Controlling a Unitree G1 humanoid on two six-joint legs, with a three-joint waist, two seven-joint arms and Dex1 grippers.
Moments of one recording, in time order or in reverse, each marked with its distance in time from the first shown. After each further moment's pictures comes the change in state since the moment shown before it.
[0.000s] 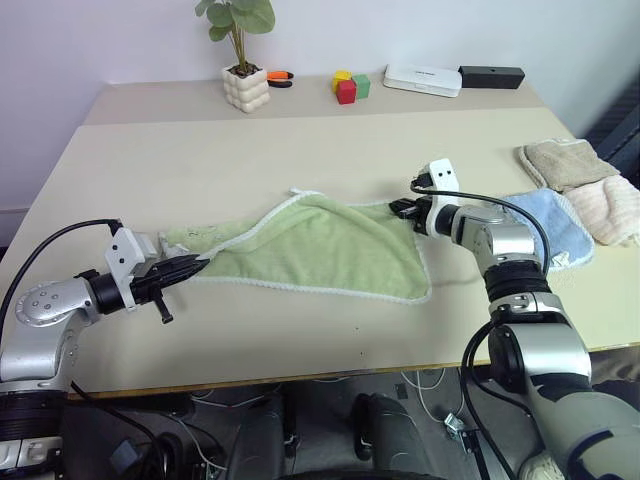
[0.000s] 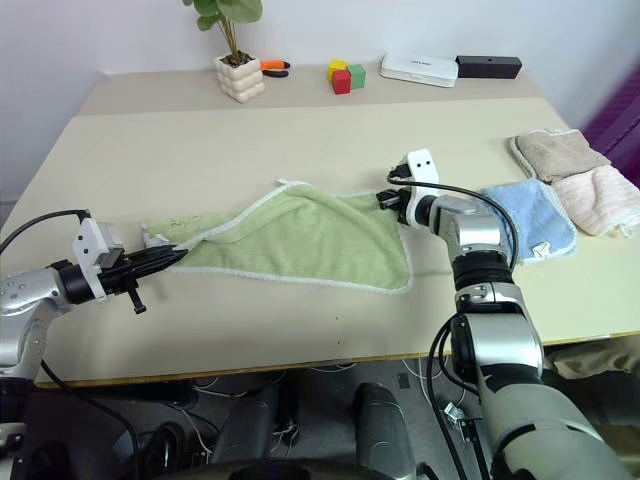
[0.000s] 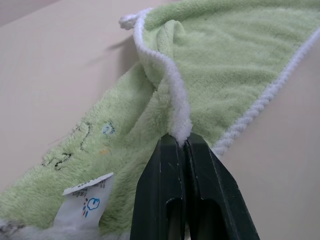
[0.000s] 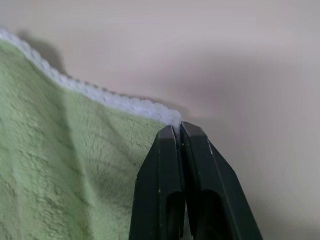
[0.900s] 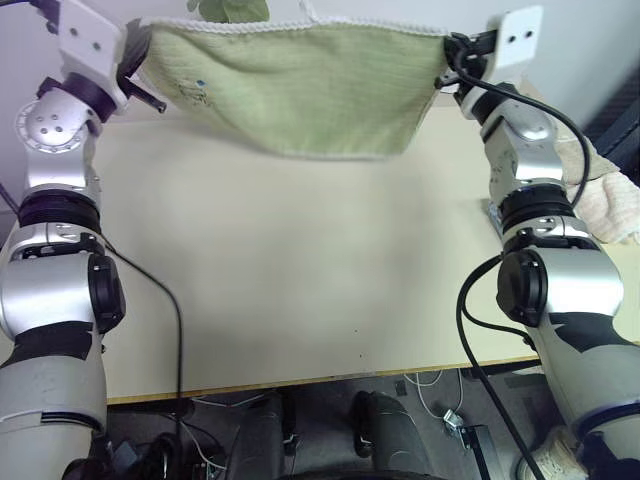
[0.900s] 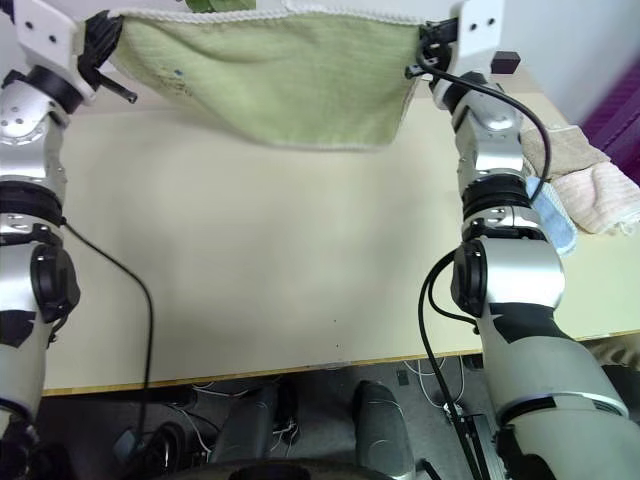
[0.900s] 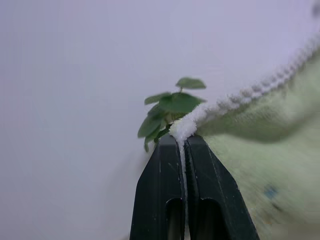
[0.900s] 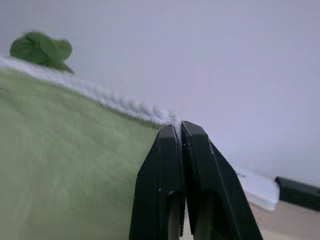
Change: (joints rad) left arm -1.084 -0.043 -0.096 1.081 0.361 -0.654 0.427; right arm -0.339 -0.042 -0.101 0.286 0.002 -0.698 -0.145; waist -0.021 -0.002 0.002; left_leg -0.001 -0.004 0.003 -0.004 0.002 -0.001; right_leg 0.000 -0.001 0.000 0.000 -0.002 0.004
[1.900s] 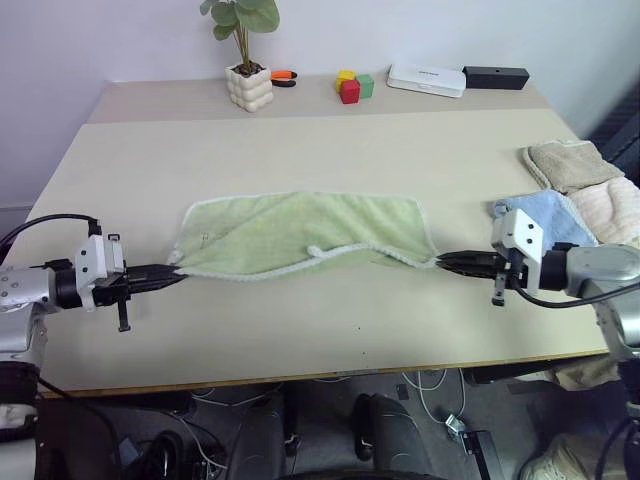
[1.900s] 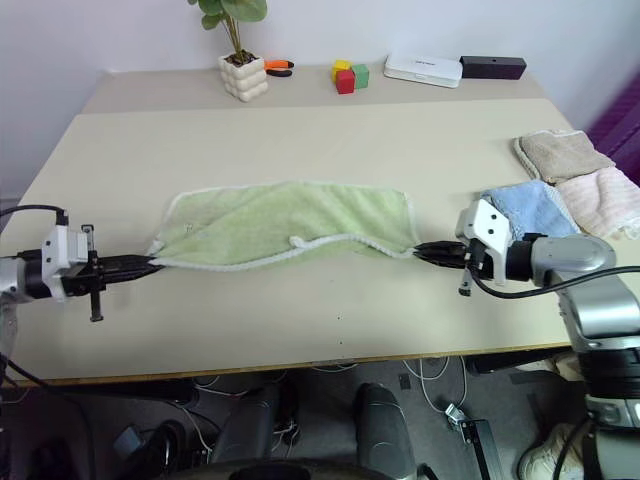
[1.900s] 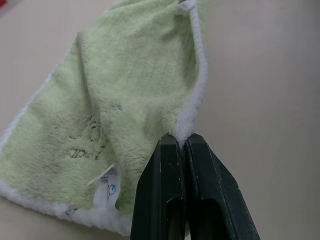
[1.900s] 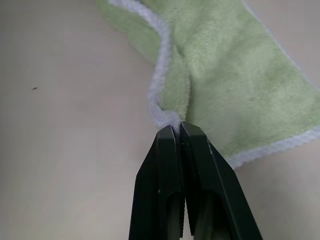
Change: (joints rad) left arm 1.015 0.185 0.076 -0.784 -0.421 0.341 -0.831; right arm 0.974 -0.527 0.077 -1.058 0.220 0.521 0.708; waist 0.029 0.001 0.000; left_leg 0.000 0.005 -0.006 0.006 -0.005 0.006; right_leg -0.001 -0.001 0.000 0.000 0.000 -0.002
